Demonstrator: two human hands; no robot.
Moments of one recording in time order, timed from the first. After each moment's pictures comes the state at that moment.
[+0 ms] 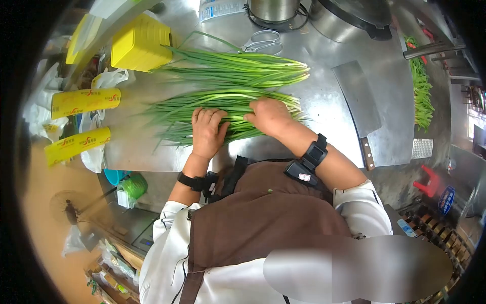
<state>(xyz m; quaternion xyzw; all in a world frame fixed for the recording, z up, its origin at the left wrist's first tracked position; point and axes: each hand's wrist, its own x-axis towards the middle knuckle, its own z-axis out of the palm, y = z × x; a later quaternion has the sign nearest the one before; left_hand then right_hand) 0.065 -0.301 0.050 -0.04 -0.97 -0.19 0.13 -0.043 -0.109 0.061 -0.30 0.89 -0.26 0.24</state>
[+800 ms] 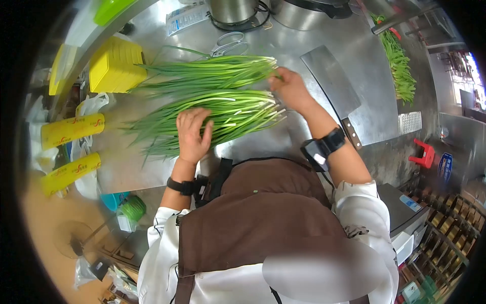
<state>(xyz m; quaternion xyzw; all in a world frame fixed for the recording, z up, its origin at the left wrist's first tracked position) 0.048 -0.281 0.070 -0.09 -0.94 -0.26 0.19 -0.086 -0.012 0.059 -0.01 0.80 -0.56 0.23</state>
